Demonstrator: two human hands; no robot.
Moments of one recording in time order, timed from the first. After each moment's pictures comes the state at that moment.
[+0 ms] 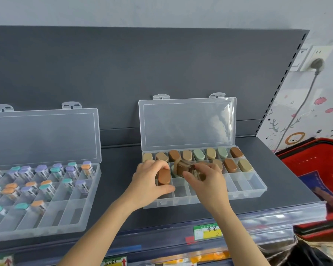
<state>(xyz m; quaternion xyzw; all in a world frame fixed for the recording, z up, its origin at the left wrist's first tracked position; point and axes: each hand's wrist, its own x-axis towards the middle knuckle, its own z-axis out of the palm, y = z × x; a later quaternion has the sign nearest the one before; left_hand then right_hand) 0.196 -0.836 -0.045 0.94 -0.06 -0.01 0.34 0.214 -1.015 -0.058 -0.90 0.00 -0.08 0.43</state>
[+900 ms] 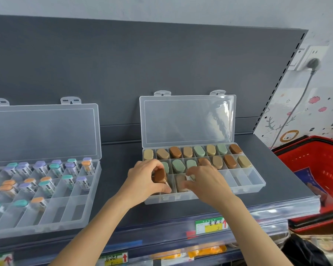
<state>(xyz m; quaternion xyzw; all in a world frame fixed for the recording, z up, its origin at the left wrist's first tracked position) 0.195 -0.818 -0.051 0.93 -0.04 -0.02 0.35 0.210 -1.008 -0.030 -0.98 -0.12 0.05 0.15</state>
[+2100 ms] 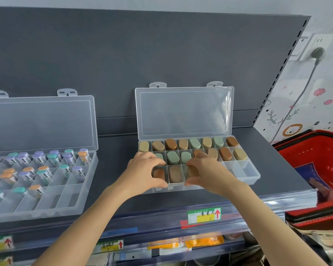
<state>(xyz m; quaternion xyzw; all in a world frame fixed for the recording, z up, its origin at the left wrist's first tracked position) 0.193 -0.835 -0.046 0.97 -0.08 -0.04 0.24 0.226 -1.043 -0.035 -0.96 -0.23 0.08 0.12</state>
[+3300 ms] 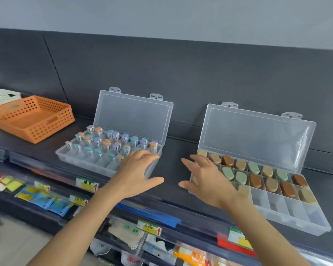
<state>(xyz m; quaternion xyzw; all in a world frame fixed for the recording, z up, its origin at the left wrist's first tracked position) 0.071 -0.745 -0.012 0.97 0.10 0.08 0.18 0.180 -0.942 -0.009 -0.89 -0.45 0.03 0.11</state>
